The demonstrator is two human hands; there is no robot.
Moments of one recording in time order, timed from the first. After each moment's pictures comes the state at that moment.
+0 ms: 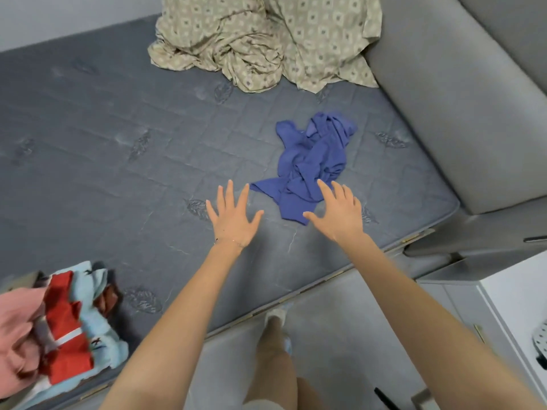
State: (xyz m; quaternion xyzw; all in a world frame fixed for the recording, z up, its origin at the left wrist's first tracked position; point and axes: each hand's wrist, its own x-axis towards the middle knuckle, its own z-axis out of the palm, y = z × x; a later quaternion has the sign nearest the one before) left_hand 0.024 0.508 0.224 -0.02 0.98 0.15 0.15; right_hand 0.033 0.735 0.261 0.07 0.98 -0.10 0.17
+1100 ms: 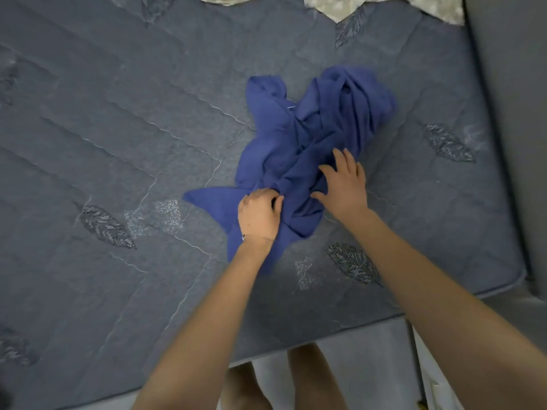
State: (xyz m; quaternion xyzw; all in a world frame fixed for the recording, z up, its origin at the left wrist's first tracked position) left_hand -0.177 0.718 -0.020 -0.12 0.95 0.27 0.12; right_hand -0.235 0.890 -0.011 -0.06 0.96 -0.08 0.25
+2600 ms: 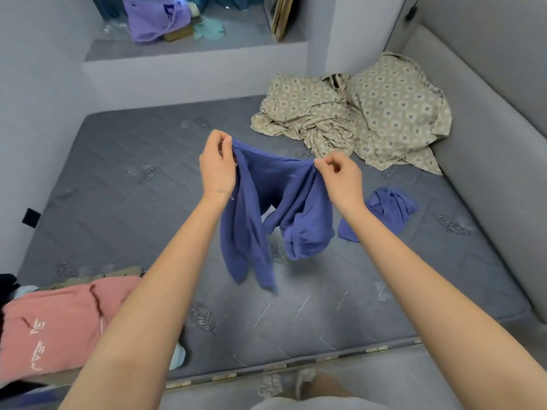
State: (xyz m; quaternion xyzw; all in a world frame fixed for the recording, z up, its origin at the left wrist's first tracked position) left_hand -0.040 0.328 0.452 -0.15 0.79 0.54 -0.24; right_hand -0.060 0.550 0.437 -0.02 0.82 -0.57 -0.05
